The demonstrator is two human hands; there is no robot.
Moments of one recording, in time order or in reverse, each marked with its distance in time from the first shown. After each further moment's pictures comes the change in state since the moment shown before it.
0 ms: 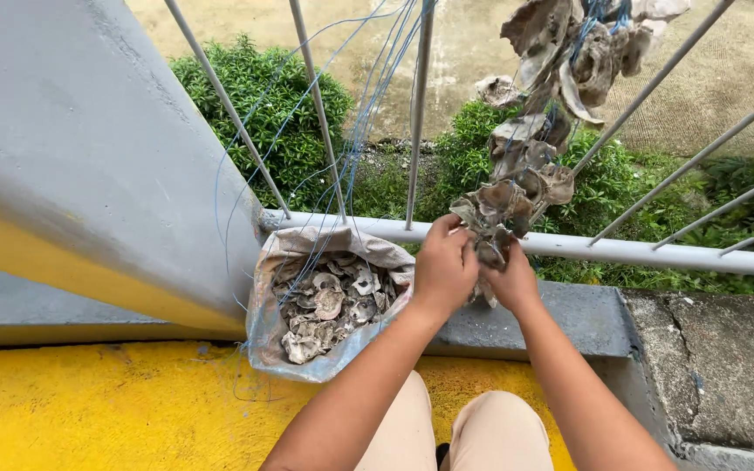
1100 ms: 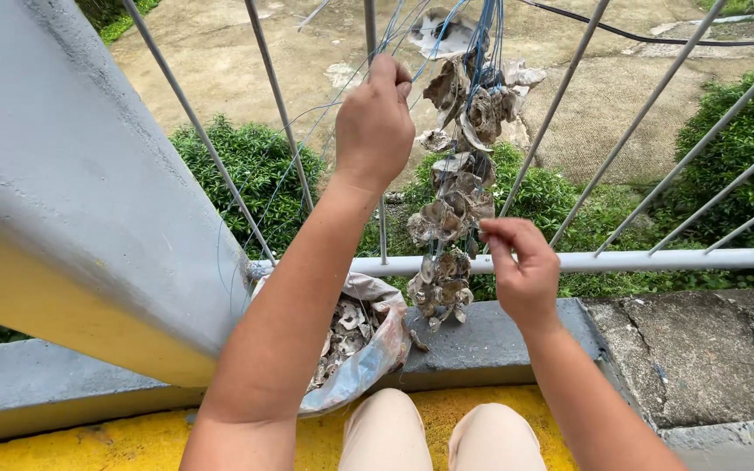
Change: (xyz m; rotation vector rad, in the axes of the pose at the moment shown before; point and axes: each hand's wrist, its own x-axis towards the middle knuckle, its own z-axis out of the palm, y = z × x) left_hand 0.188 0.136 -0.138 0.117 0.148 0.386; right_hand -0.109 -0.188 -0.157 0.453 0.420 -0.574
